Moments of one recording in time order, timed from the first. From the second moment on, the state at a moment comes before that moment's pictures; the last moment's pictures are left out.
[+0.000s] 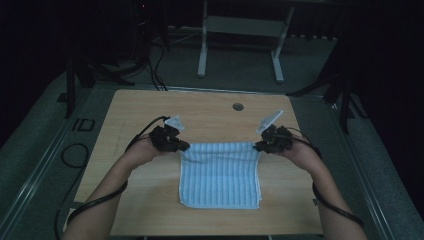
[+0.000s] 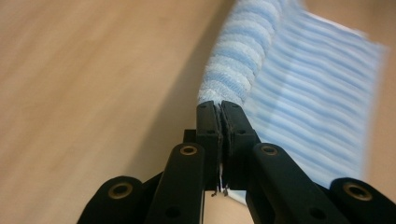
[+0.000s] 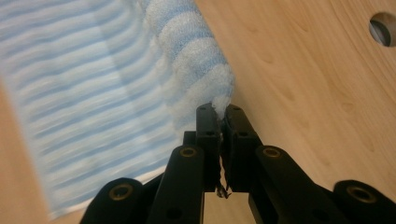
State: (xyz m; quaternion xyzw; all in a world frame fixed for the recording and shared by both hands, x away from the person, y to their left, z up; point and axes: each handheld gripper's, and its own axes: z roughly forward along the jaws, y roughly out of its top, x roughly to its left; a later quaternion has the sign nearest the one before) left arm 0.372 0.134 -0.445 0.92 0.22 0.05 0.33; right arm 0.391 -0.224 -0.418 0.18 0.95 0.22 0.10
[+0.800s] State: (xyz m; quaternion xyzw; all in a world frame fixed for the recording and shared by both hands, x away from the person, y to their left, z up) left arm 0.270 0.120 -0.474 0.93 0.16 0.02 0.32; right arm 0.266 -0.247 -0.473 0.16 0.96 0.23 0.05
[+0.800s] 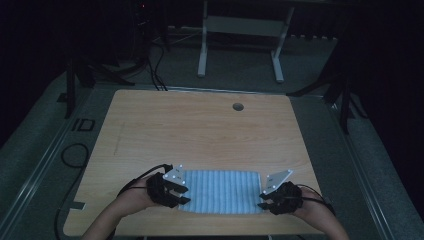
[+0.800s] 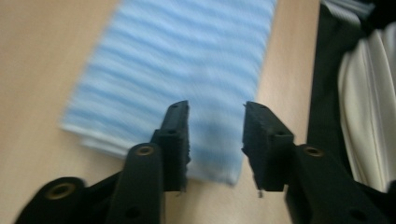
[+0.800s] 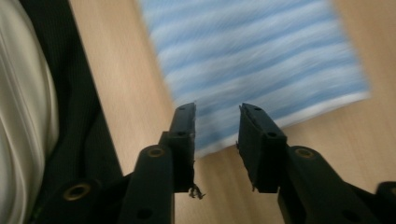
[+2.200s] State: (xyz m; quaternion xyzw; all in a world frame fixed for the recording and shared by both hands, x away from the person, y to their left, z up) left arm 0.378 0.145 -0.528 0.93 0.27 0.02 0.24; right arm 0.408 -0.167 -0.522 0.17 0.97 0.18 0.03
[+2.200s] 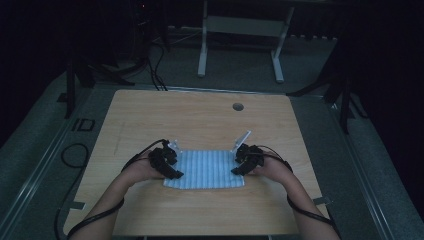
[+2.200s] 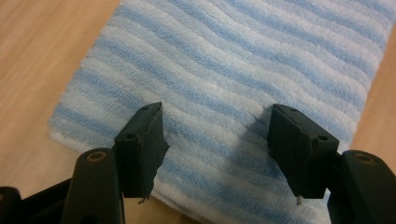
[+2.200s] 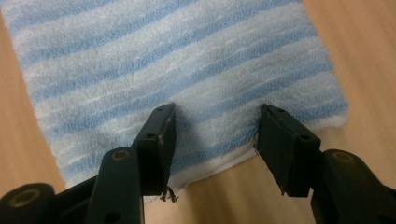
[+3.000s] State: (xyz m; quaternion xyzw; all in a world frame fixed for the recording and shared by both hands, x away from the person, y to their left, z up) left arm 0.428 0.170 -0.524 0.92 0.31 0.03 0.24; right arm 0.470 -0.130 -0.519 0.19 0.97 0.16 0.02
